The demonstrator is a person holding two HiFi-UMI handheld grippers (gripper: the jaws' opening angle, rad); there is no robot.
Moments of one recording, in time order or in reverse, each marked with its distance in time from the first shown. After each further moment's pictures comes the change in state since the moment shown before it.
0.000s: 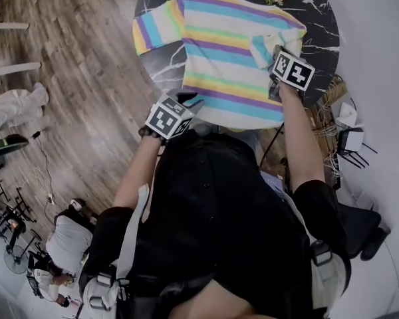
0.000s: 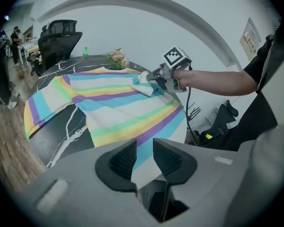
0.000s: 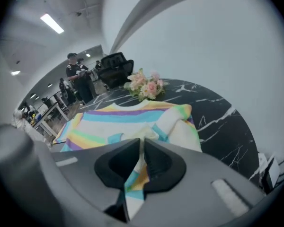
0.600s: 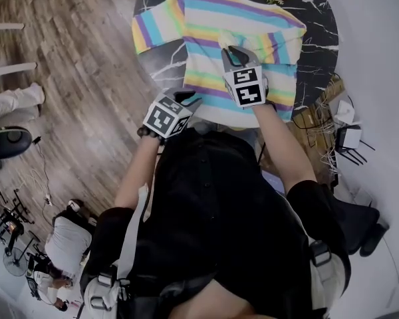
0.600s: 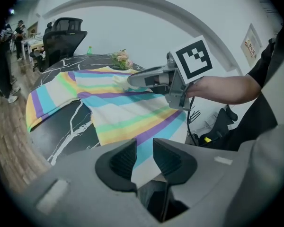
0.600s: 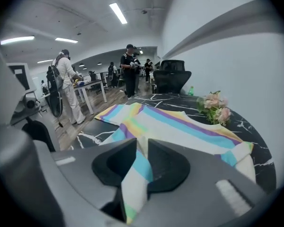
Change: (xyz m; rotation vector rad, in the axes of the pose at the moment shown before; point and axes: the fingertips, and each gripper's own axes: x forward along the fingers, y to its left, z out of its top) left arm -0.004 0.009 -0.008 -0.040 -0.028 -0.008; right arm -0.019 0.195 -0.042 -0.550 -0.092 0.347
